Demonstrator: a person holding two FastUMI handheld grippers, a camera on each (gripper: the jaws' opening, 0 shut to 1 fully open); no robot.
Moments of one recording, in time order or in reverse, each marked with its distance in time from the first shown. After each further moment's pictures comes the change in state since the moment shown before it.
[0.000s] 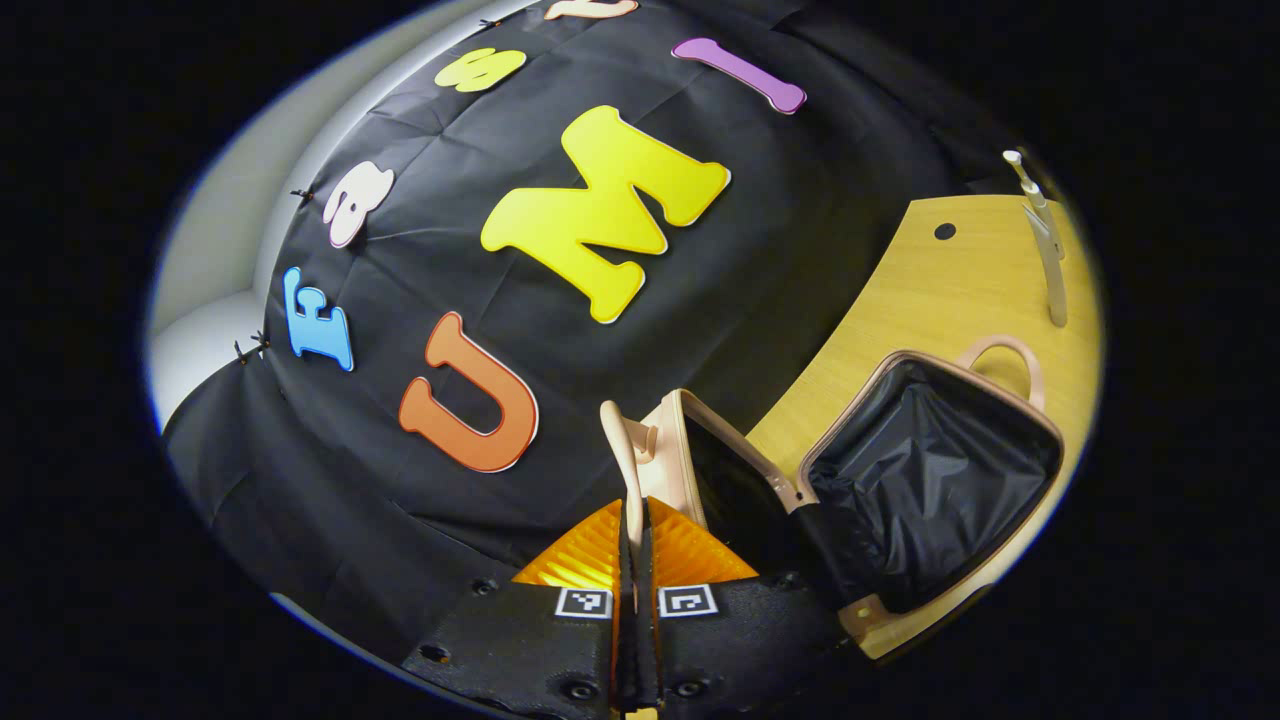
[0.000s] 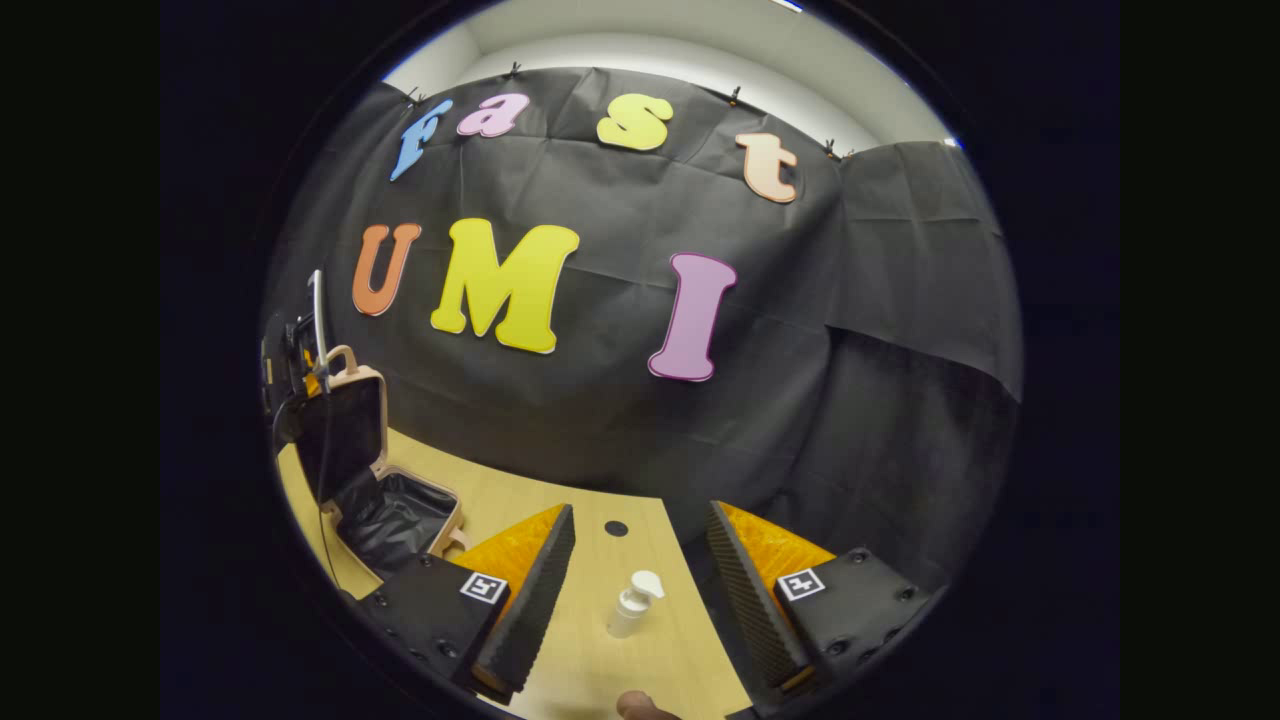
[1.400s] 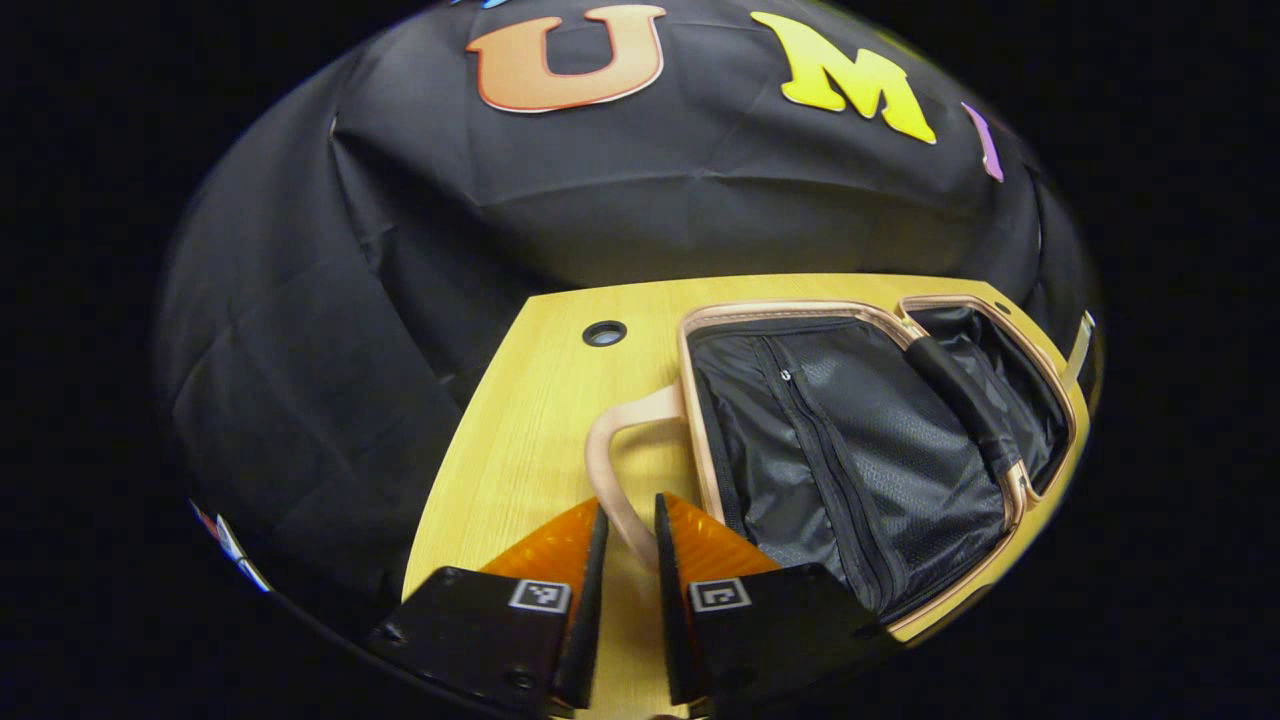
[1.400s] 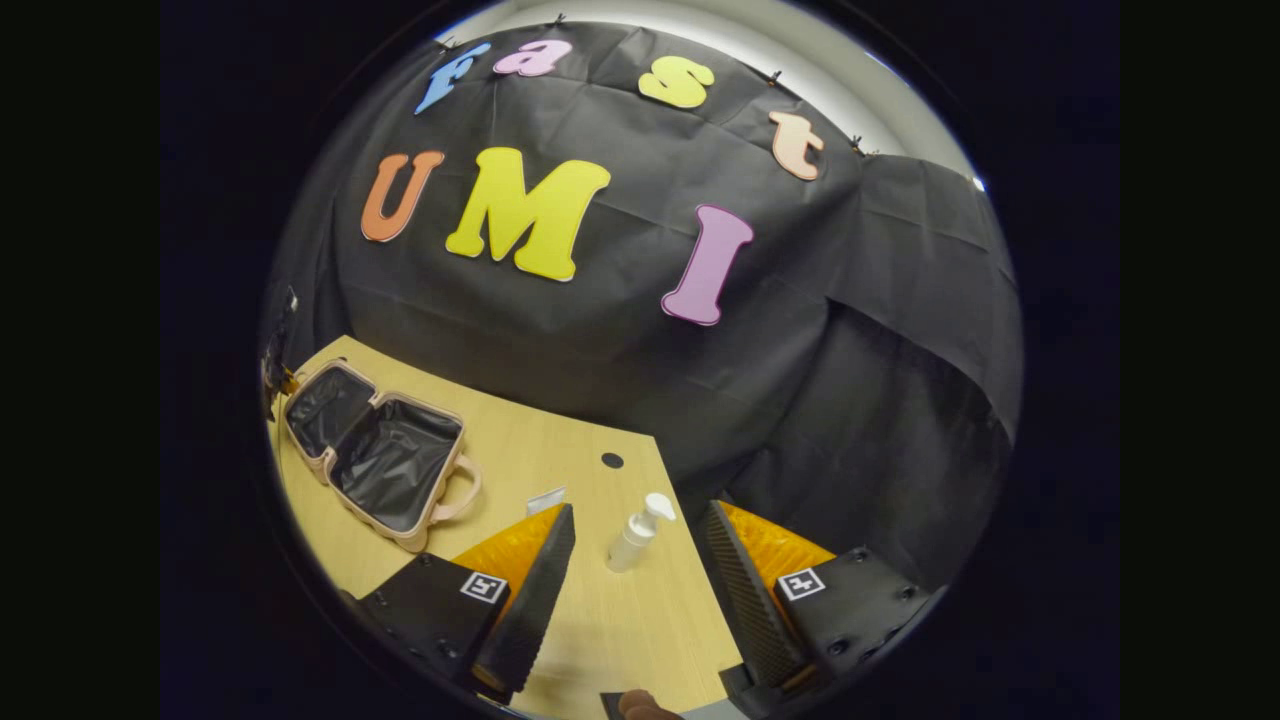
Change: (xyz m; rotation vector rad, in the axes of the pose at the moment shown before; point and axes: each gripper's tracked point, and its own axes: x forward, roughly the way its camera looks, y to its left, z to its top) left arm 0.068 -0.037 -0.304 -0.780 0.351 -0.314; right arm -0.040 0.034 -0.057 -0.126 0.175 -0.071
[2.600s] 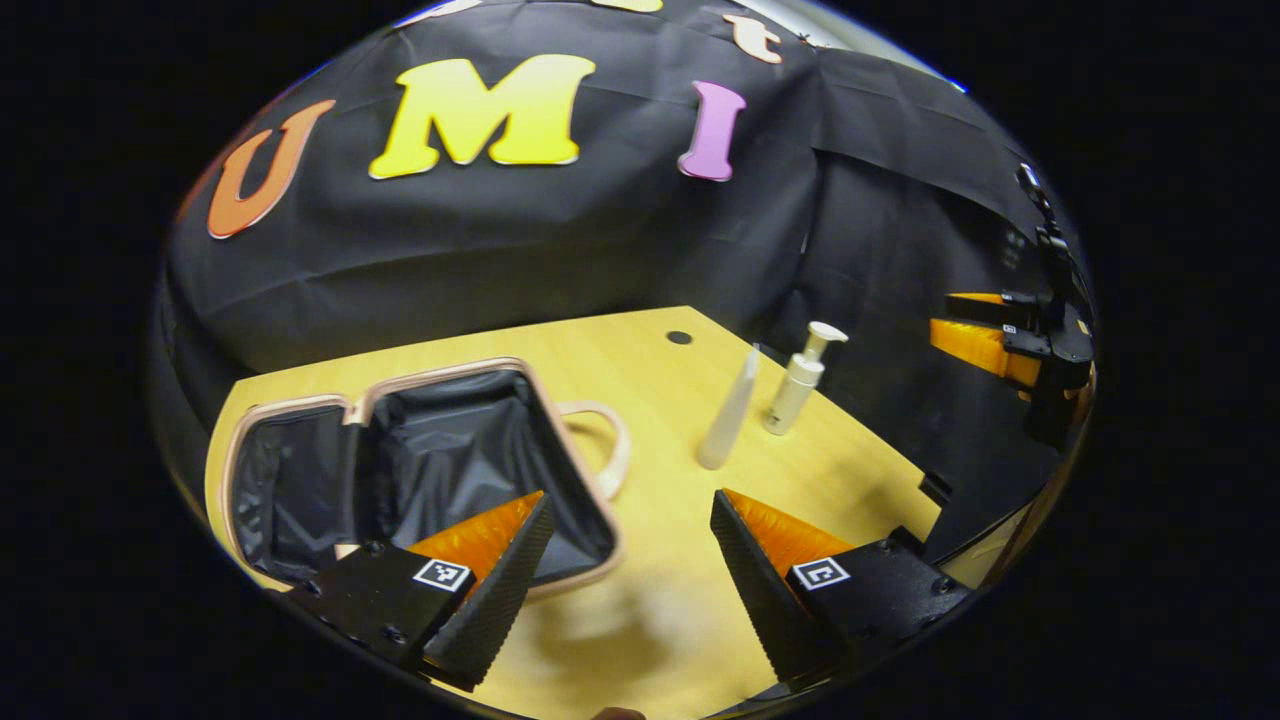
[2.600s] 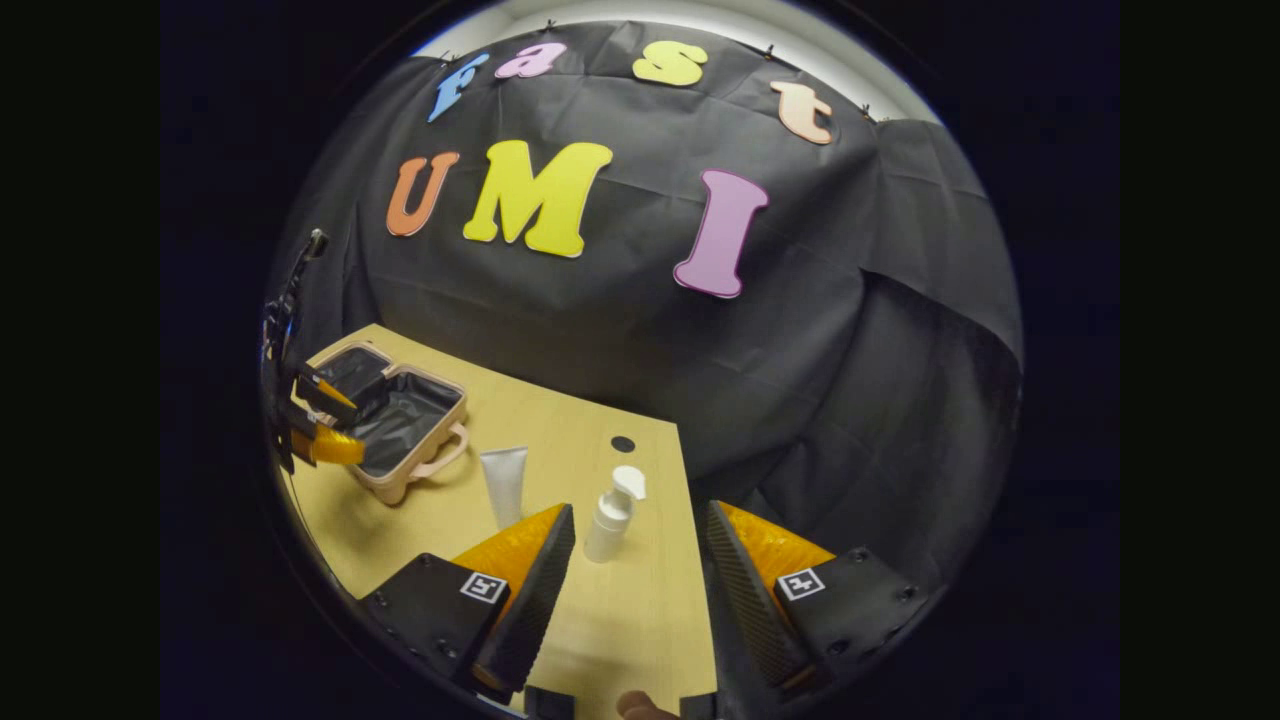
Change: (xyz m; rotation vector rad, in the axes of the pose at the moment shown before) left arm -0.174 -0.503 0.030 0.166 -0.056 -0.599; right arm 0.062 -0.081 -0.066 0.004 -0.002 0.197
